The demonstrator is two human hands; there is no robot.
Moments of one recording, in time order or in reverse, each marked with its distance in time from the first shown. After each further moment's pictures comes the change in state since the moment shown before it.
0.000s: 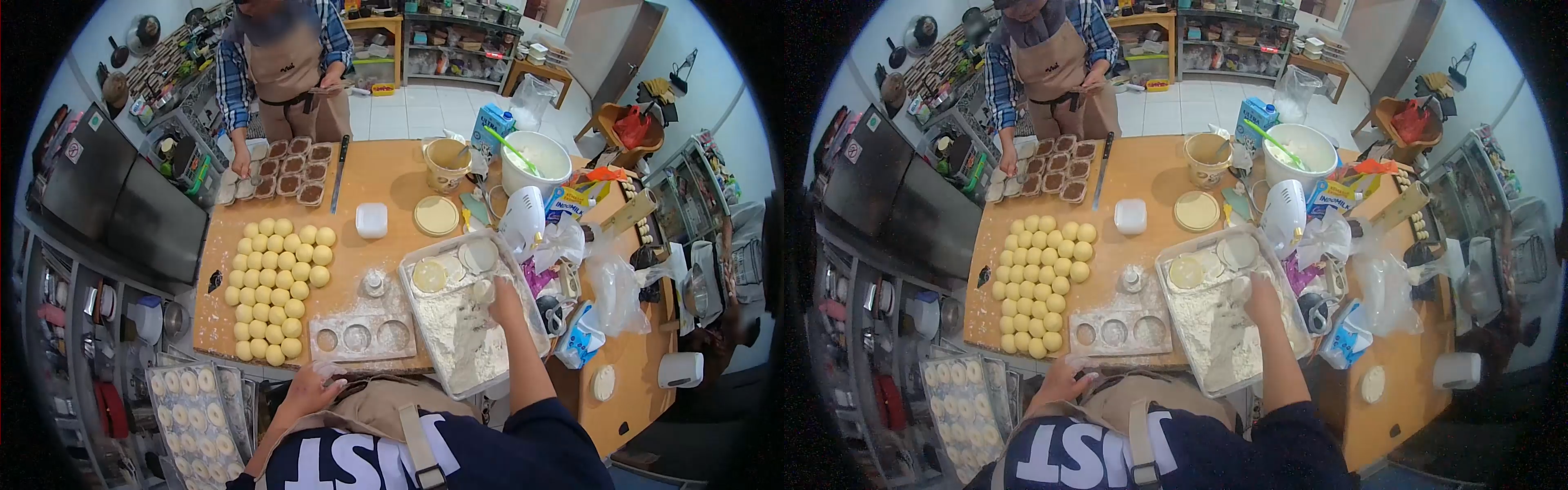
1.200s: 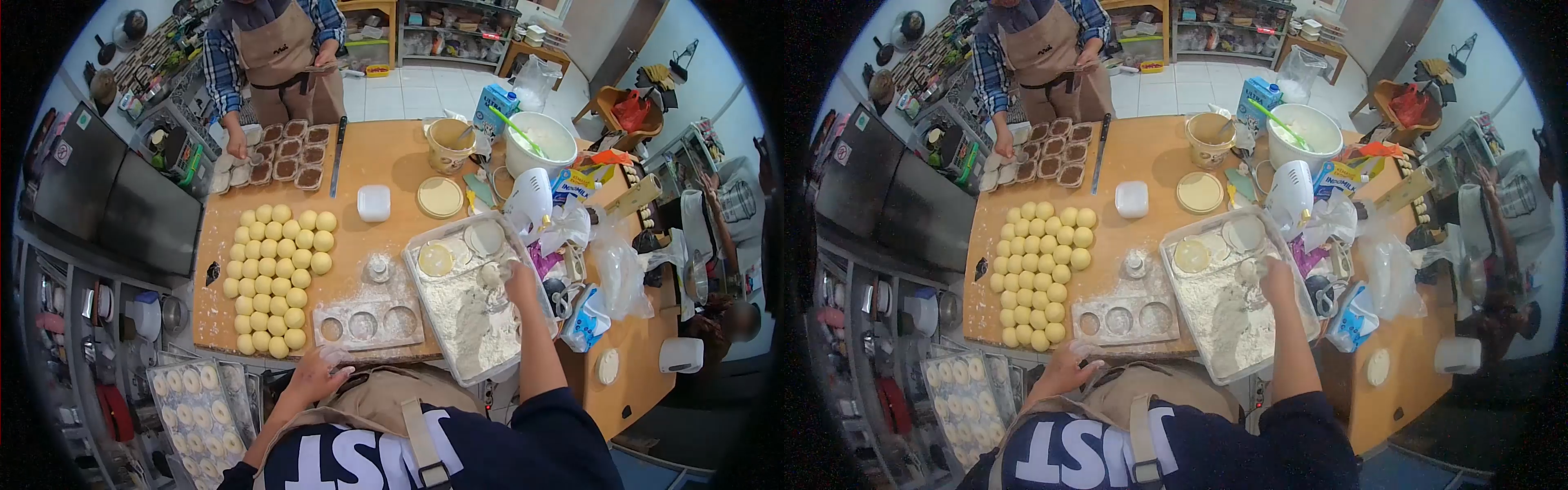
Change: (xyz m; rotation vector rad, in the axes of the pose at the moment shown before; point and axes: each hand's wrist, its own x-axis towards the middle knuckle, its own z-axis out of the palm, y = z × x) left_hand 0.012 -0.008 -0.011 -0.008 -0.117 0.040; right_hand 0.007 0.016 0.001 0.134 0.150 0.024
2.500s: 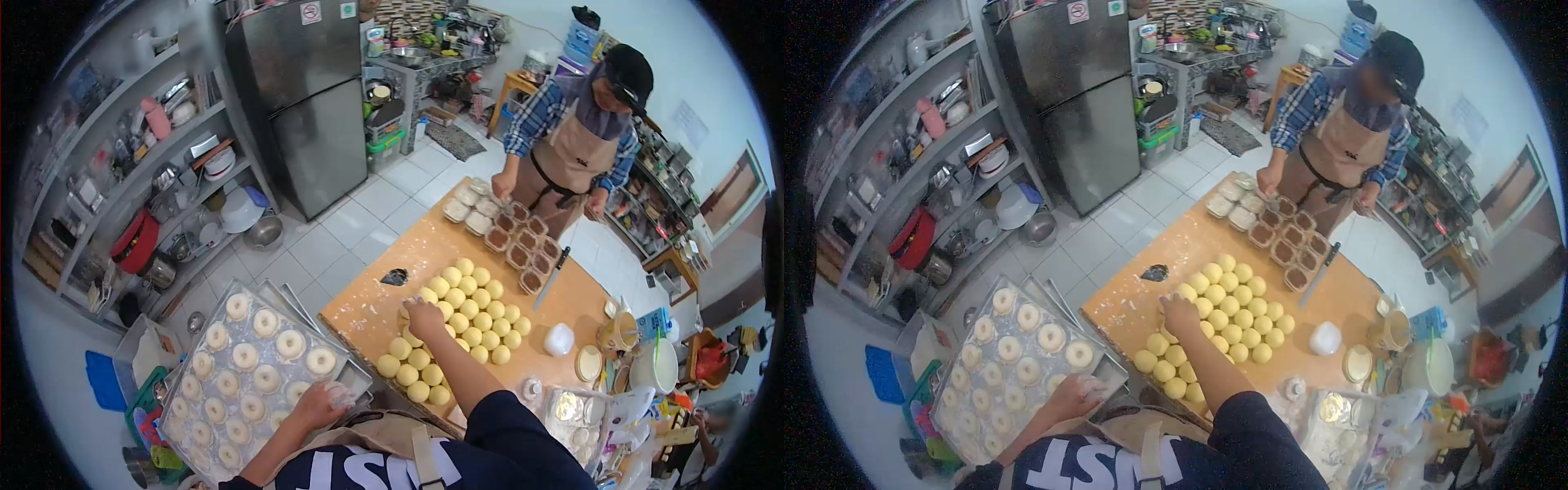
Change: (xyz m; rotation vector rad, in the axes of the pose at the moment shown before) left_hand -0.246 -0.153 -0.071 -0.005 0.450 -0.464; right_hand -0.074 -0.540 0.313 -0.336 -0.562 -1.085
